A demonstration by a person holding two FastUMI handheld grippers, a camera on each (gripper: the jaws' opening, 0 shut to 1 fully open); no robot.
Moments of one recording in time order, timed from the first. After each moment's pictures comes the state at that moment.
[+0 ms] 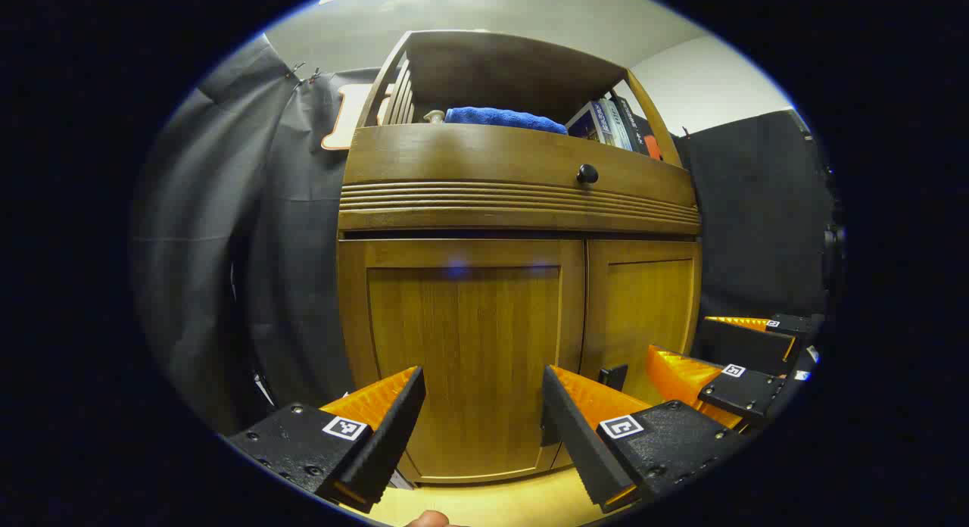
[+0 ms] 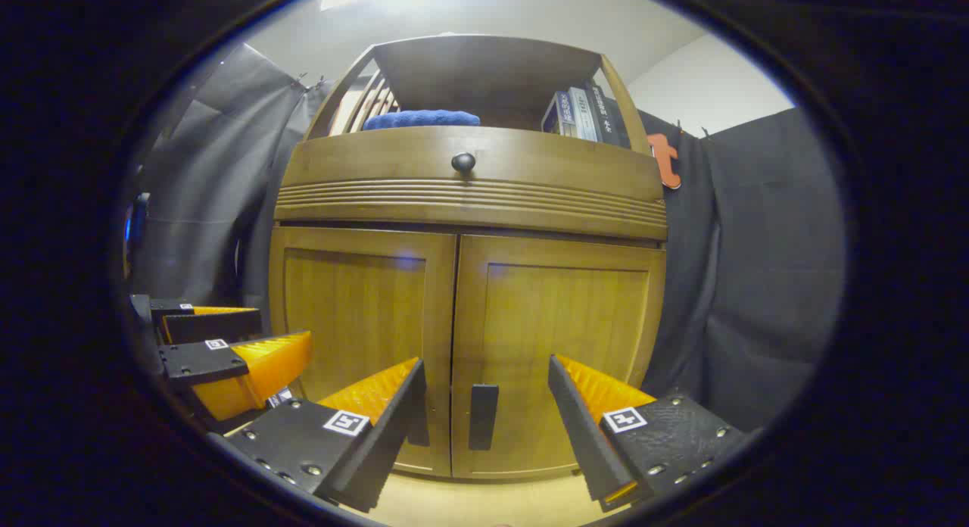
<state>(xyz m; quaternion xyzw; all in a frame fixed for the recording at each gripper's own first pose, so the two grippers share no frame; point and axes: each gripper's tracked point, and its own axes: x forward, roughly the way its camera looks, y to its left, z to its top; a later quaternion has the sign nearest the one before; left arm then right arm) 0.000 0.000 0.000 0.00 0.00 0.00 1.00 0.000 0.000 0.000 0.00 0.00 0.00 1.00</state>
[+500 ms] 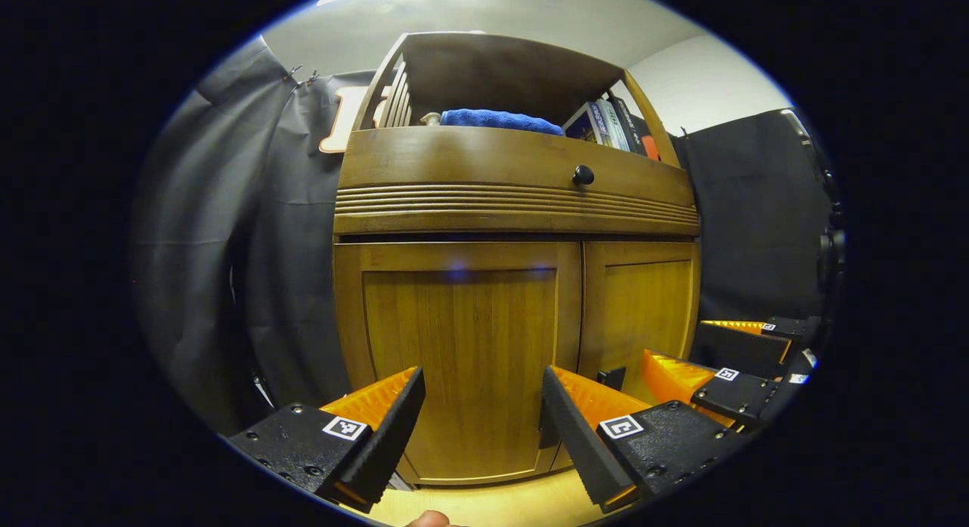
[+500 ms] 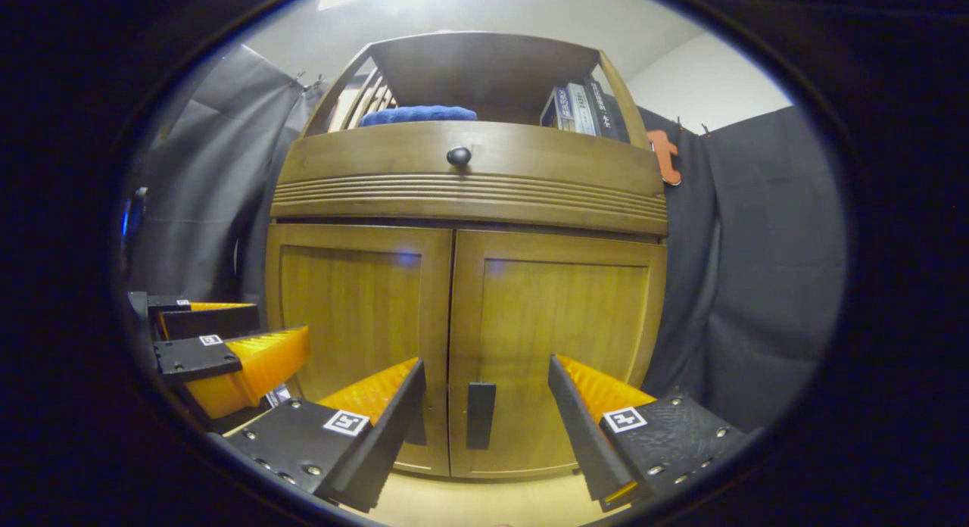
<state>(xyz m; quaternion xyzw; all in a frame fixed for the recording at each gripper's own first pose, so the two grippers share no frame) 0.001 -0.001 0.000 0.01 0.00 0.00 1.00 0.003 -0.002 -0.005 0.00 0.00 0.00 1.00</state>
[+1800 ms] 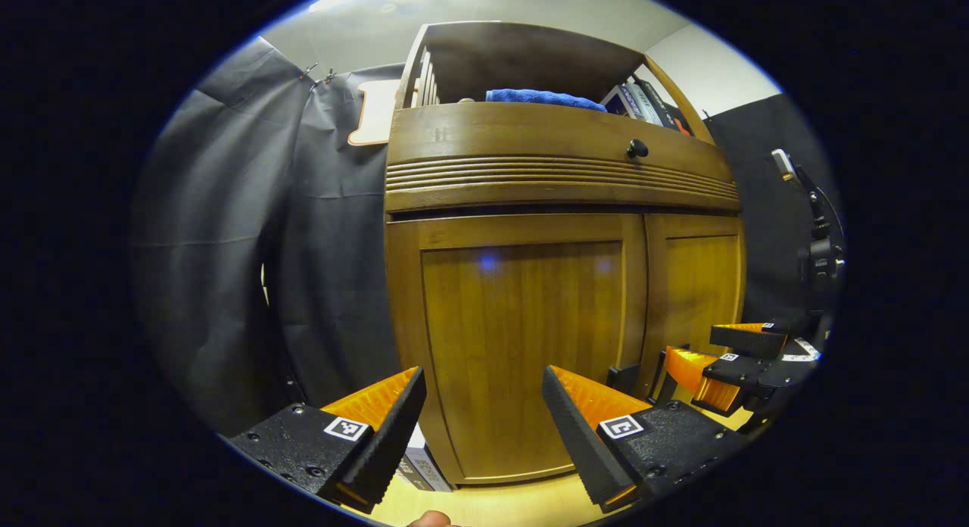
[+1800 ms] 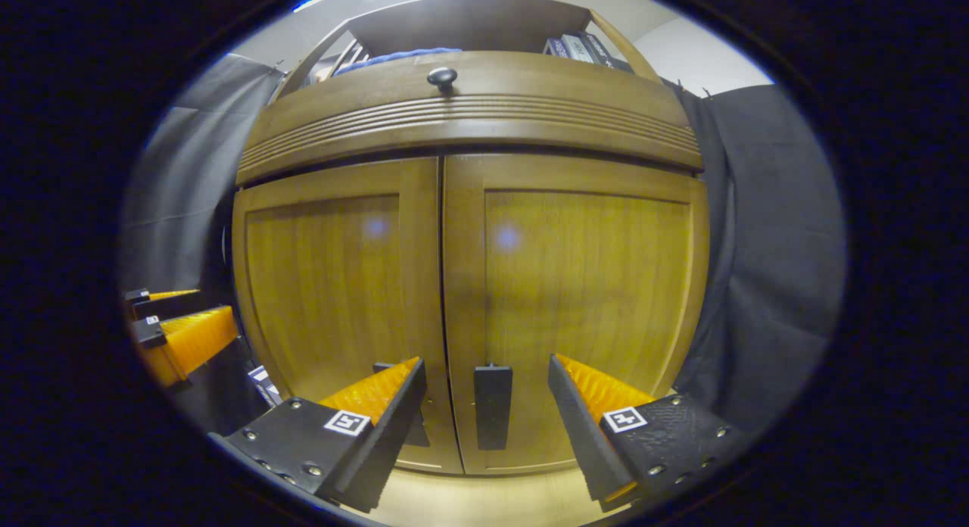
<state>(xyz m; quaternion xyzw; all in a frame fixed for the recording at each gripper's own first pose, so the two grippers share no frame) 0.011 0.066 -0.023 0.03 0.01 0.07 1.00 0.065 0.013 -0.066 0.03 0.08 0.01 1.00</state>
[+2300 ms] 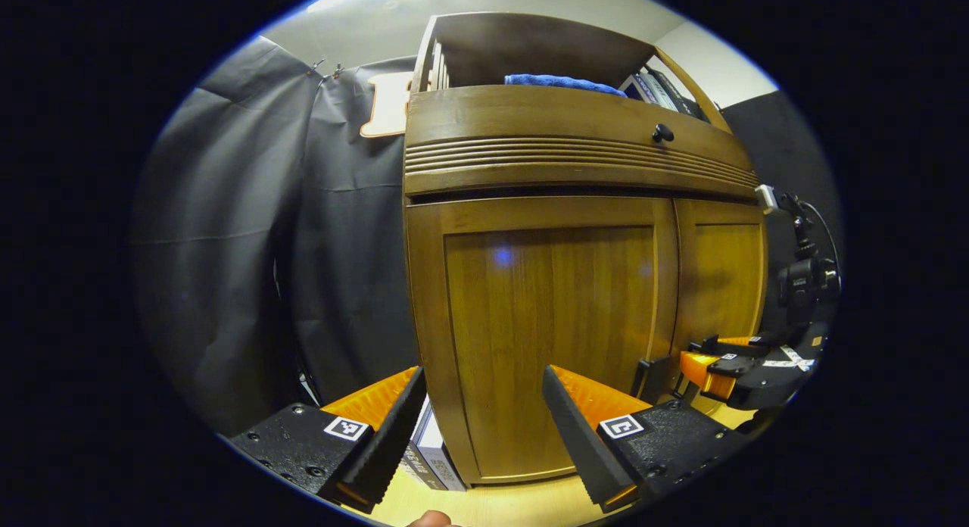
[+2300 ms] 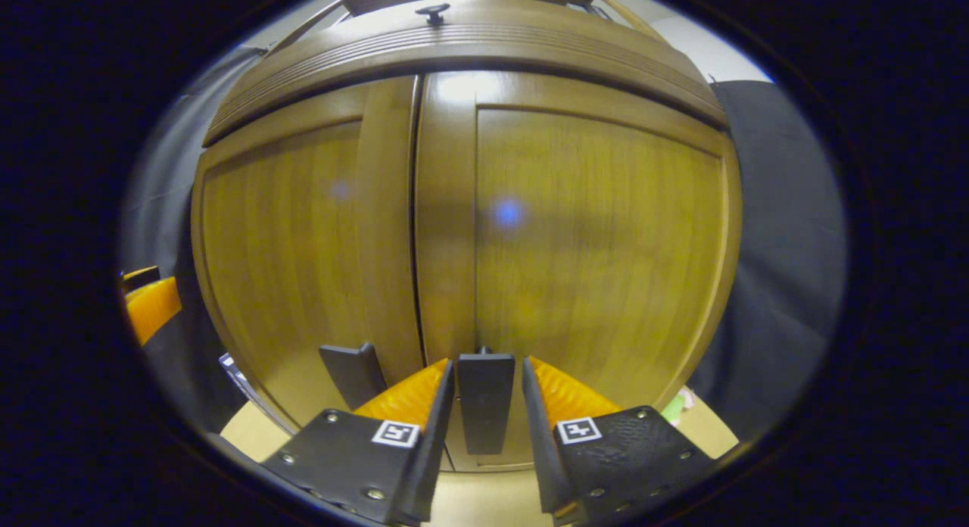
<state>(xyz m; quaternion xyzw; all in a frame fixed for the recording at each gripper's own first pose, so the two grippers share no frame) 0.021 0.087 -0.034 0.03 0.03 0.09 0.99 0.115 0.011 -0.118 0.03 0.14 0.00 0.99</state>
